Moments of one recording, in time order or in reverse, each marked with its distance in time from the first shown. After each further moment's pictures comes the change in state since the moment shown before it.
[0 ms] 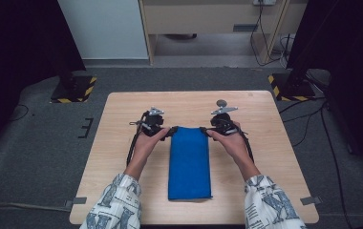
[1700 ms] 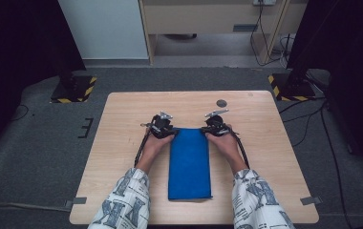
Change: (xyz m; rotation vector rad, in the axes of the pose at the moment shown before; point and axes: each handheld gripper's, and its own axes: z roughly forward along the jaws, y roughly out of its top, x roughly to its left) left arm 0.003 -0.018 0.053 0.070 0.033 0.051; right arm -0.008 -0.015 0.052 0.079 0.012 0.039
